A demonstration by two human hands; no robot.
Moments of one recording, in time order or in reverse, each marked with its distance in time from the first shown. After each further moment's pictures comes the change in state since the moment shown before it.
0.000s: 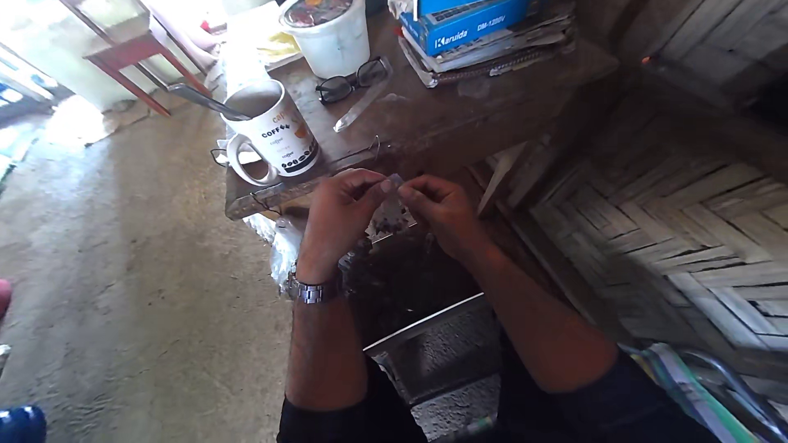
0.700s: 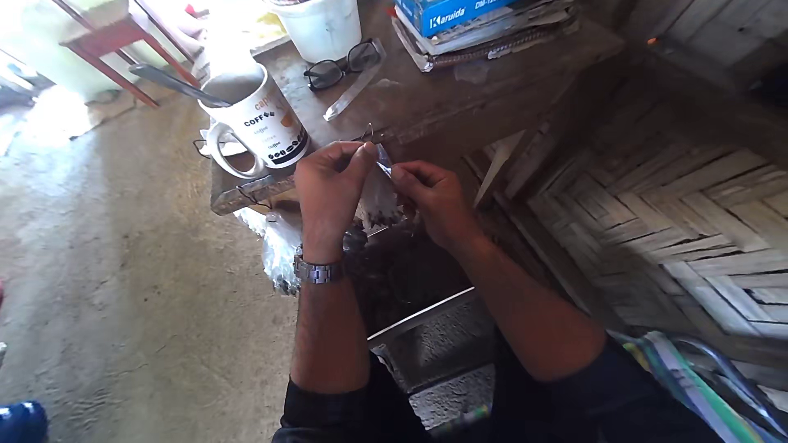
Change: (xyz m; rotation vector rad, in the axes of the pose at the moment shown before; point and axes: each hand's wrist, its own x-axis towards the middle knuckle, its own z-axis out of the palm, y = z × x) left_hand 0.037 -0.003 0.016 -0.044 0.305 -0.094; right_hand 0.022 0.011 0.006 0.072 0.073 -0.019
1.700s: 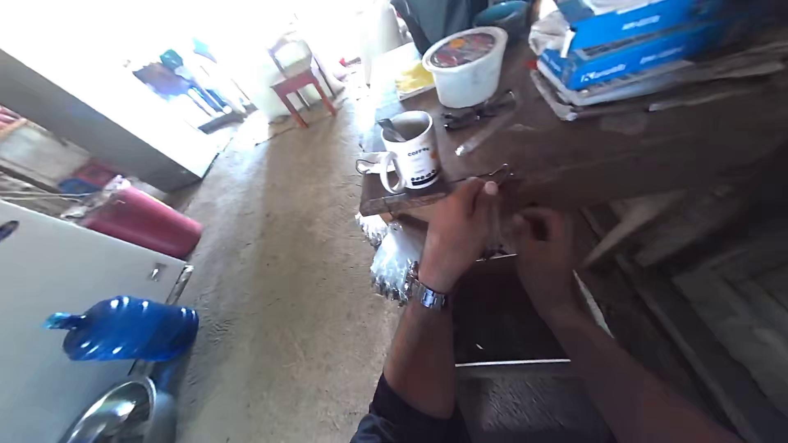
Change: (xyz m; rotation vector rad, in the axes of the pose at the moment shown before) left_hand -0.033 0.027 -0.021 0.201 -0.148 -0.036; right_hand -0.015 0.035 0.020 -0.481 0.278 -0.191
